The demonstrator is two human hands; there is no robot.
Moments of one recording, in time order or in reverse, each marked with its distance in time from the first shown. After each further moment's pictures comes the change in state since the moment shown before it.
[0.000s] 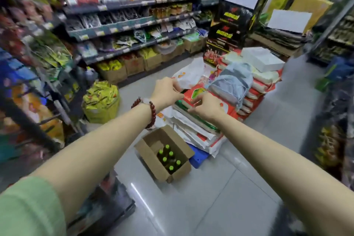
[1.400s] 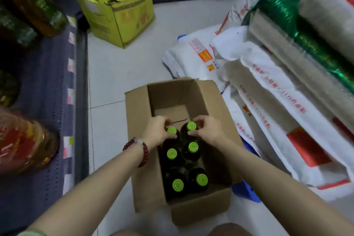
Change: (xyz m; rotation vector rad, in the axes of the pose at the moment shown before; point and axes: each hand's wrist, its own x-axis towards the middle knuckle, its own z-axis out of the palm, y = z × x) left_hand 0.170 -0.566 0.534 -0.021 -0.077 -0.646; right_hand 0.368 0.444 0.584 -0.085 -0.578 -0.087
